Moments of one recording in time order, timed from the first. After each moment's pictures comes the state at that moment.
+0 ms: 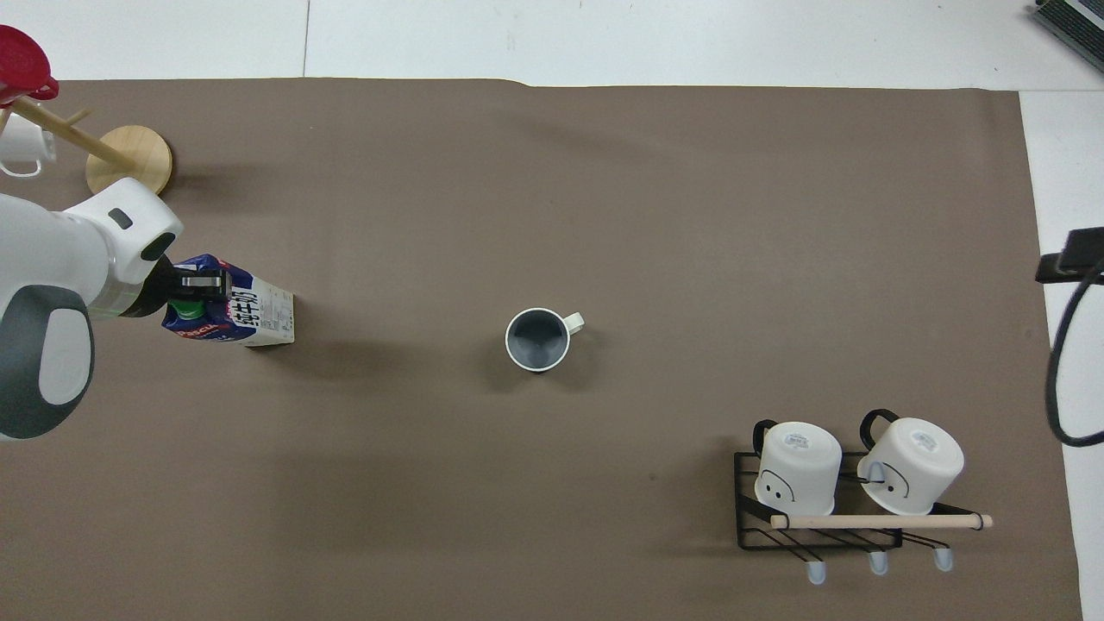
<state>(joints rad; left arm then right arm) -0.09 0.01 0.01 -2.02 -0.02 2.13 -0.03 0.00 -0.12 -0.07 -1.52 0.02 1.53 0.29</state>
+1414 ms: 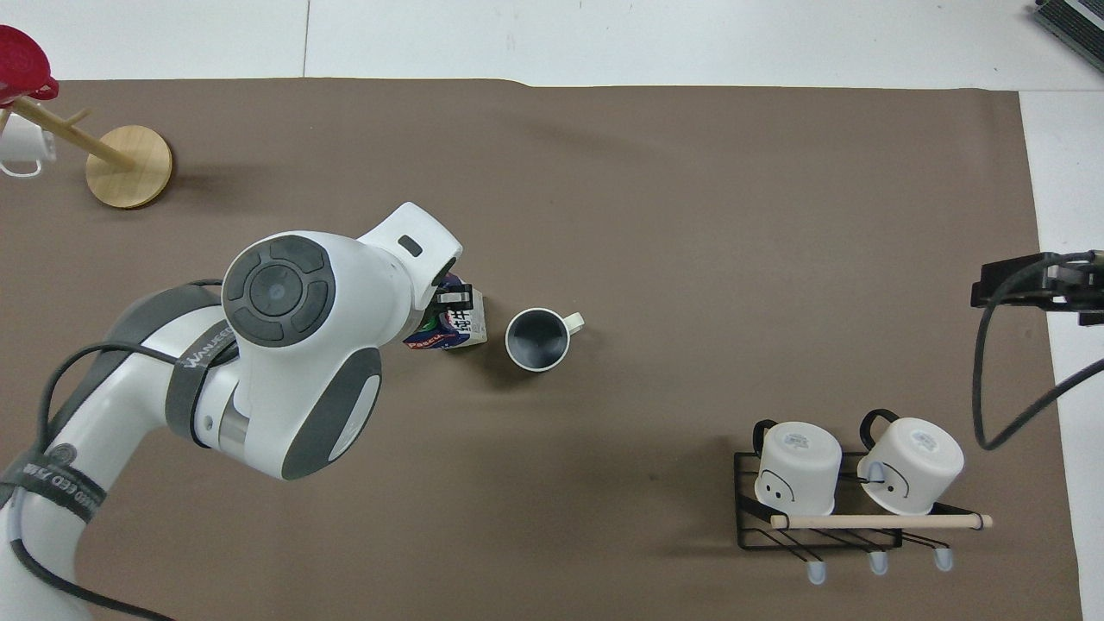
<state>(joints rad) -0.51 0.10 0.00 -1.94 -0.02 2.22 -0.49 0.04 -0.10 -0.05 -1.63 -0.03 1.57 0.19</state>
